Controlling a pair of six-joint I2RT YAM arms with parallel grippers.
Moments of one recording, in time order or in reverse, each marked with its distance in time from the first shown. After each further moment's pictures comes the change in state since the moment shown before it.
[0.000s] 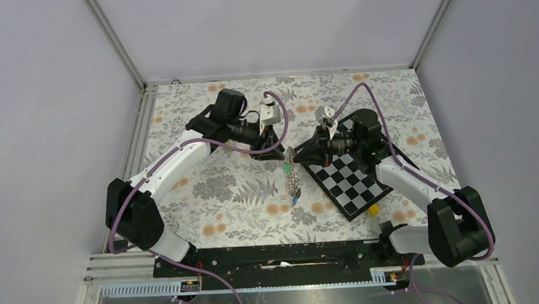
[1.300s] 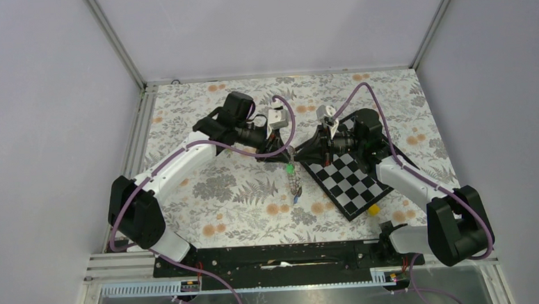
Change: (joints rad) left arm -0.062 0.023 0.000 0.013 -0.016 -0.030; right arm -0.006 0.006 -0.005 0.024 0.002 0.018
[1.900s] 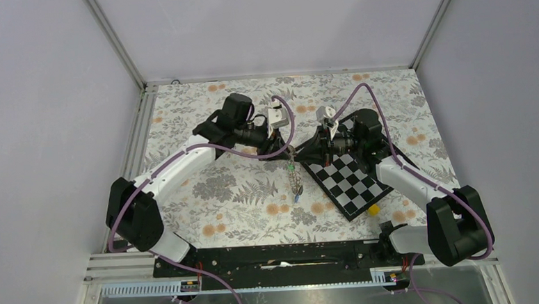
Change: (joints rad) left arm -0.001 -0.014 -0.045 0.096 -0.074 -0.067; right arm -0.004 0.000 0.000 -0.018 0.002 -0.040
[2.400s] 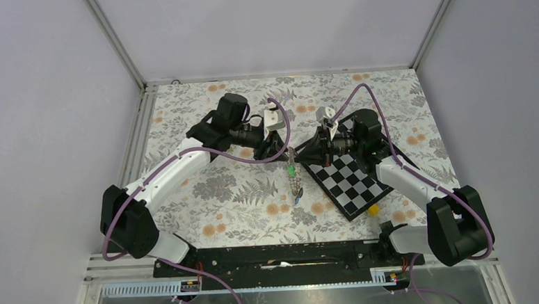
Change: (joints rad) left arm 0.001 -0.065 -0.018 0.013 -0.032 0.055; right arm 0.002 0.000 0.000 -0.024 -0.002 -0.007
